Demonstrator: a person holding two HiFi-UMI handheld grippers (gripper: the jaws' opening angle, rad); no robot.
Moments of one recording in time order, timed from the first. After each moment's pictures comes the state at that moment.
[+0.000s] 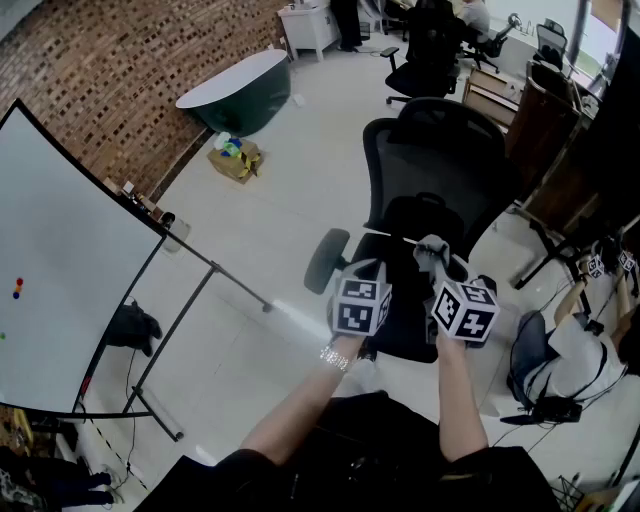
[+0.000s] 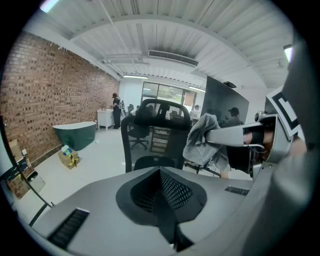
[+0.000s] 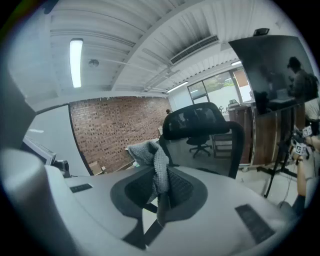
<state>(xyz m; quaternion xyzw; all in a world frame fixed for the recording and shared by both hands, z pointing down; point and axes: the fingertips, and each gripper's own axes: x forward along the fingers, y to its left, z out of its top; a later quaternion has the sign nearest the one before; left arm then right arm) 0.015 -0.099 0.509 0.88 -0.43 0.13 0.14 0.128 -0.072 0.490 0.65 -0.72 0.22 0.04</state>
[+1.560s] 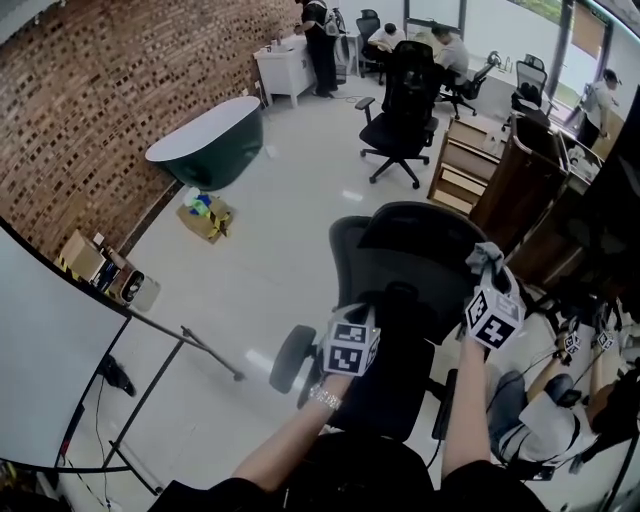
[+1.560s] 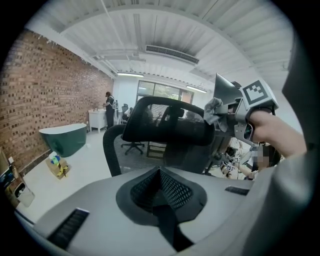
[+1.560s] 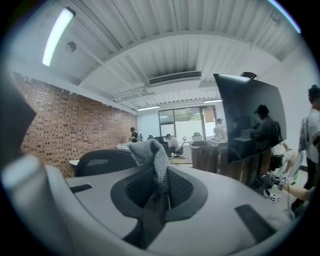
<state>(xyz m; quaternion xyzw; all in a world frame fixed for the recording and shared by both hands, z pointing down) 0.083 -0.269 0.514 0.89 -0.41 0.14 0.14 0.344 -0.253 0.414 0.82 -0.56 0.11 0.03</state>
